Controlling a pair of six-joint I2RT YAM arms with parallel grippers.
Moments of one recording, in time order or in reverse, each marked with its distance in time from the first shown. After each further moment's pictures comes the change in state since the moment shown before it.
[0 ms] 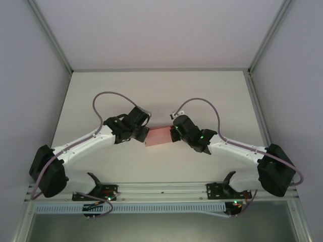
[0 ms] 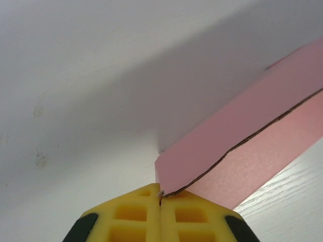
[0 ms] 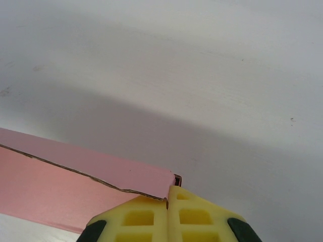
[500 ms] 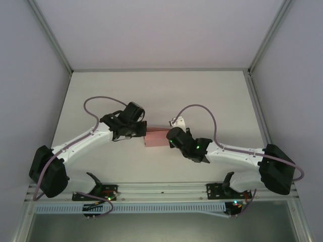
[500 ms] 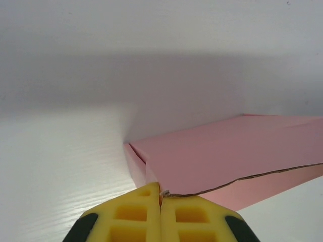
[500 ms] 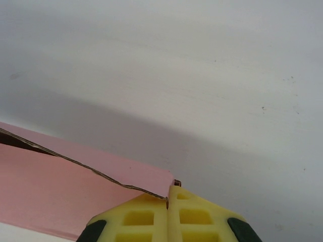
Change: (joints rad) left arm 0.090 0.000 0.010 0.010 0.197 -0.366; right arm 0.177 -0.002 -0.052 0.015 0.301 0.151
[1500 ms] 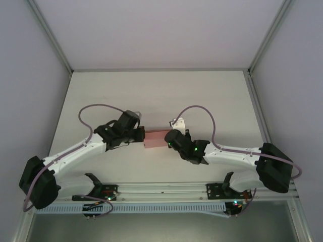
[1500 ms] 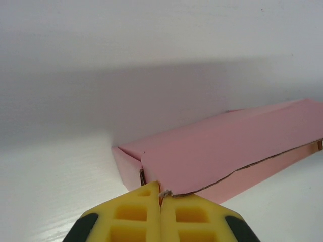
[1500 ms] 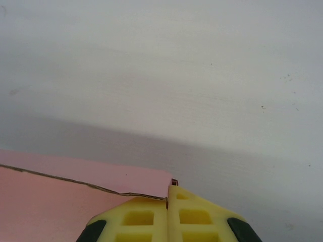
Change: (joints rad) left arm -0.064 -0.169 -0.216 0.180 -0.061 0.001; right arm 0.025 0.019 -0.020 0.057 0.054 0.060
